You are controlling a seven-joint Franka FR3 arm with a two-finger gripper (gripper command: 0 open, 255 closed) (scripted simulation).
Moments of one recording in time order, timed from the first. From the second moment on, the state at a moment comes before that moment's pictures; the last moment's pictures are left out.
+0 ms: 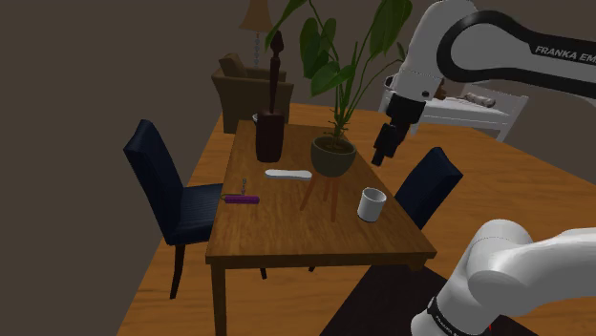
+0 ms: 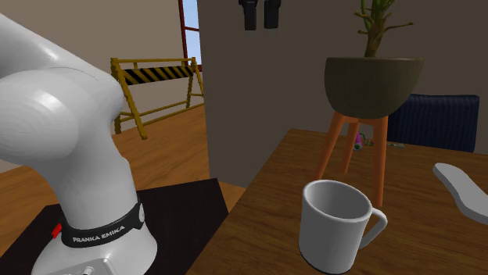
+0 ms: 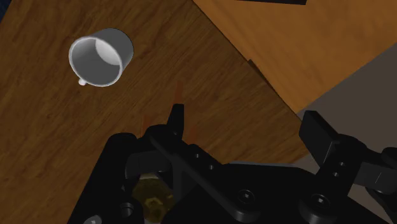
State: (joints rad) arm -0.01 -0.82 0.00 -2.35 0.07 1.58 -0.04
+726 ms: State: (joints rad) arm -0.06 -0.73 -0.08 -2.52 -0.05 1.80 -0.15
